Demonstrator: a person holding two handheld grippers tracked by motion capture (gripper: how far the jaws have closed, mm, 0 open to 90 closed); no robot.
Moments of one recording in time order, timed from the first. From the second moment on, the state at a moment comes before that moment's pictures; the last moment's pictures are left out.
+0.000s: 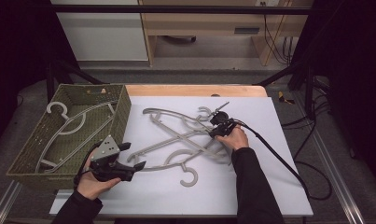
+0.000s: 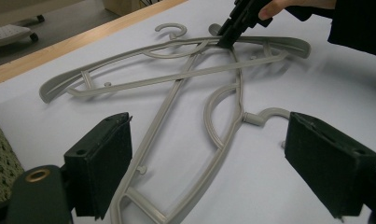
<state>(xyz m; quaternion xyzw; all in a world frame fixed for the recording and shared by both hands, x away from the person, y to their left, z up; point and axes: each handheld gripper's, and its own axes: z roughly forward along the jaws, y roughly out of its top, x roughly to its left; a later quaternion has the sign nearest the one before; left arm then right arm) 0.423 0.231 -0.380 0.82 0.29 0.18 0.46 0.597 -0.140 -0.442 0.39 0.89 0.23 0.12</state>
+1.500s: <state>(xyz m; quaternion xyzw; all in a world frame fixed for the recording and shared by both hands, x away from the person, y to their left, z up) 0.418 0.241 -0.365 0.81 0.29 0.19 0.47 0.536 -0.159 -0.376 0.32 0.89 0.32 0.12</state>
